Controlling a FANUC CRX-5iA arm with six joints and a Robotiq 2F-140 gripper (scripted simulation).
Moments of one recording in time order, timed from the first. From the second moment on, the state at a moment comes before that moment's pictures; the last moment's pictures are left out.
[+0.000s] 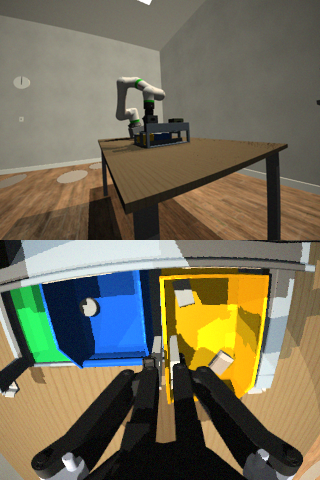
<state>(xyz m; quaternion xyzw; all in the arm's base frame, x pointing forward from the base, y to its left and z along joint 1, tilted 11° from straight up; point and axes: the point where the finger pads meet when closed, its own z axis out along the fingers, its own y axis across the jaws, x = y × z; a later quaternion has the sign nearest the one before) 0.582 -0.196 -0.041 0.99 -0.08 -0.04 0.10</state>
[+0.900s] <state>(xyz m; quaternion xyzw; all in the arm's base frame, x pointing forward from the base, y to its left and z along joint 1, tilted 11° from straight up) 0.582 -0.195 -0.032 0.99 -0.08 -0.04 0.10</state>
